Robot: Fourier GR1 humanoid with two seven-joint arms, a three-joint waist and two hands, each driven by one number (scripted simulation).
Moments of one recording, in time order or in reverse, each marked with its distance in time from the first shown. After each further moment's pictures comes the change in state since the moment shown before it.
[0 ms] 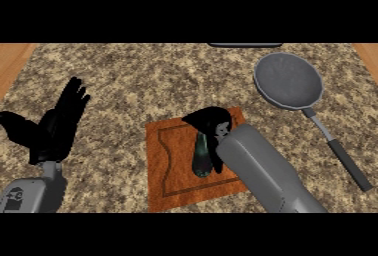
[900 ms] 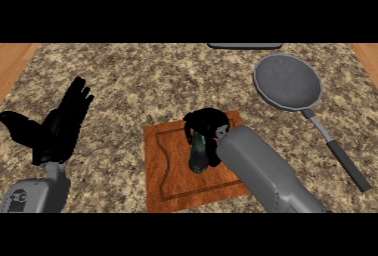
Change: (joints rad) left arm 0.002 -0.035 0.005 -0.030 -0.027 -0.015 0.033; right arm -0.028 -0.003 0.068 0.136 -0.007 -0.201 -0.168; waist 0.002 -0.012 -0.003
